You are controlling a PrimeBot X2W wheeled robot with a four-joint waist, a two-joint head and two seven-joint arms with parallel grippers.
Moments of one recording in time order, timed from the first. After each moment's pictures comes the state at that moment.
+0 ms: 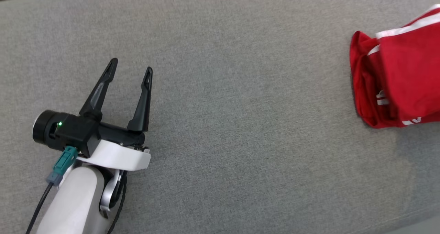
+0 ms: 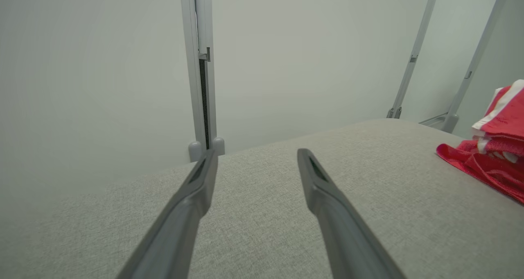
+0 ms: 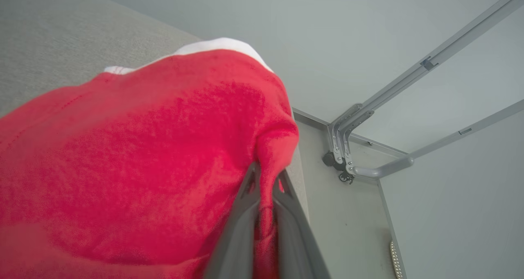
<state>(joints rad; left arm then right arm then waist) -0.34 0.24 -0.28 0.02 -0.26 0.02 -0.22 -0.42 -0.80 0.17 0.28 0.37 0.13 0.11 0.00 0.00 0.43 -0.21</state>
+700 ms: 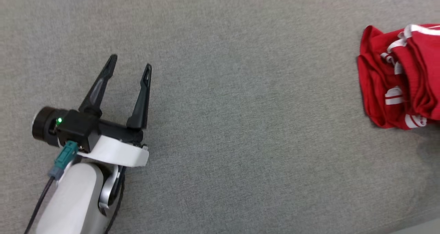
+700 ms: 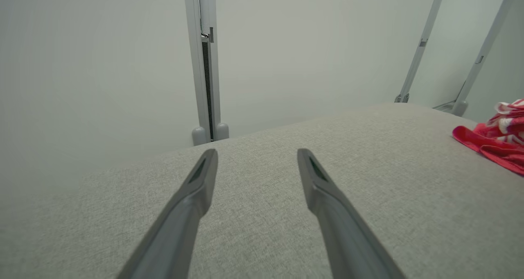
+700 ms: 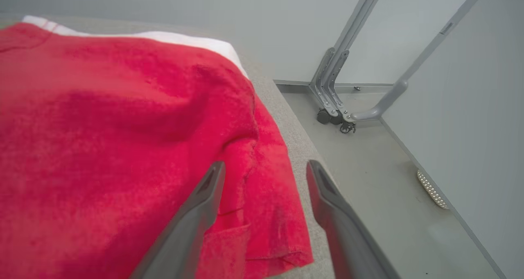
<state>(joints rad) -0.38 0.25 -0.29 0.06 -0.26 0.01 -0.22 -0.49 -0.56 0.01 0.74 0.37 0.13 -0.17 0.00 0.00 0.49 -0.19</state>
